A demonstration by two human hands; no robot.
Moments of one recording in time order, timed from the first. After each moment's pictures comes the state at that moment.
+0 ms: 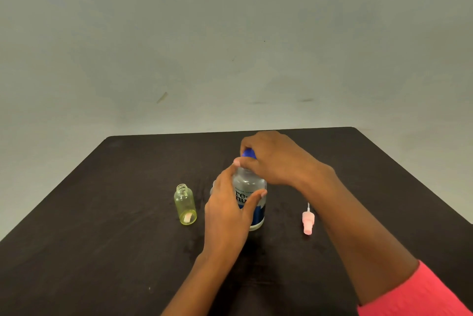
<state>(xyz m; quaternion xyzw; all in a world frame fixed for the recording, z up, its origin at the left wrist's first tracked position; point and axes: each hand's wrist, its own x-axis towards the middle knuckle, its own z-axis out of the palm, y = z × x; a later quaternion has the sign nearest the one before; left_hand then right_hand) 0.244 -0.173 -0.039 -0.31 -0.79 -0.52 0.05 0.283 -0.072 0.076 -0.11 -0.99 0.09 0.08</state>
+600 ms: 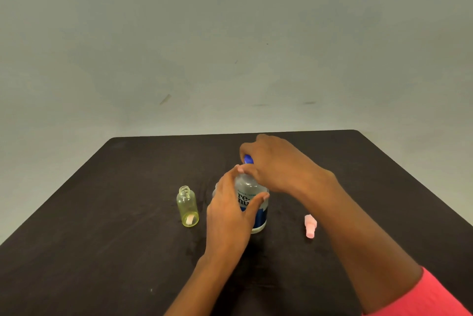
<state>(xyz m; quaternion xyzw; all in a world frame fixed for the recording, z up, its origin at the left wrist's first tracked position) 0.243 -0.173 -0.037 -0.30 -0.79 -0.52 0.05 0.281 -0.078 0.074 -0.13 -0.99 0.04 0.07</state>
